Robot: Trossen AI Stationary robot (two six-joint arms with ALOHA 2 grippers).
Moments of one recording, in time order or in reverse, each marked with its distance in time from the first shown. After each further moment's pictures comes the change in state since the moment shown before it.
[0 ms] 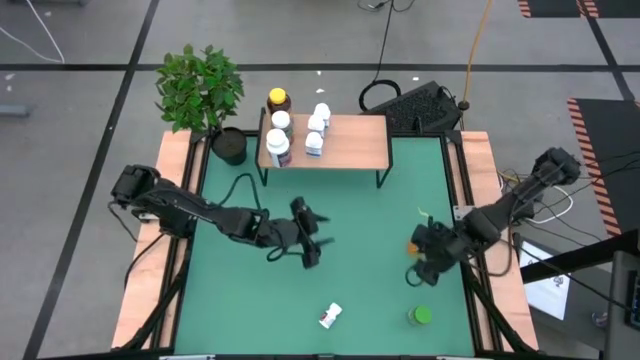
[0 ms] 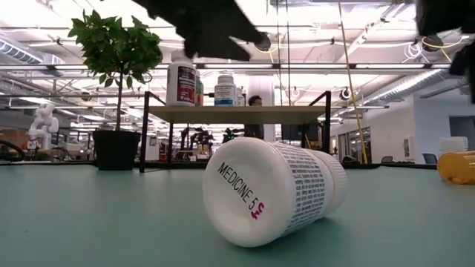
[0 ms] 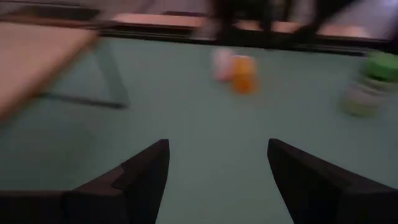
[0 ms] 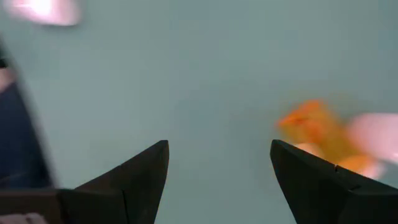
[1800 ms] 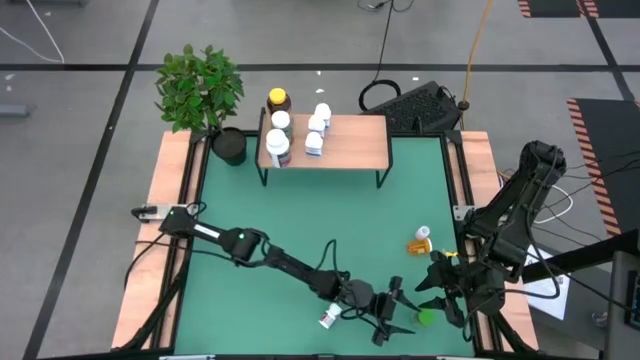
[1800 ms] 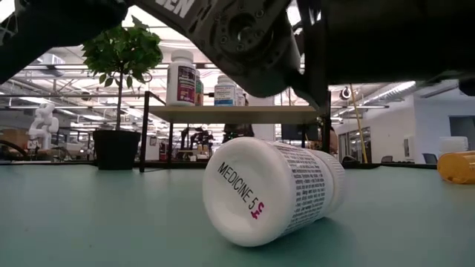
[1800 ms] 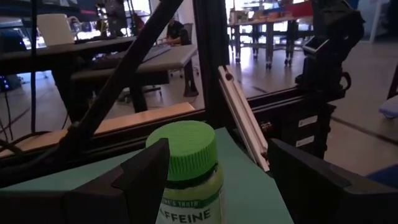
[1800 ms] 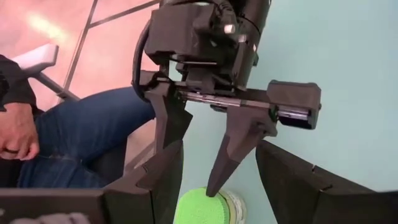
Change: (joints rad) left arm -0.103 1.171 1.154 0.500 0.445 0.307; right arm 0.393 0.076 0.080 0.306 0.316 -0.123
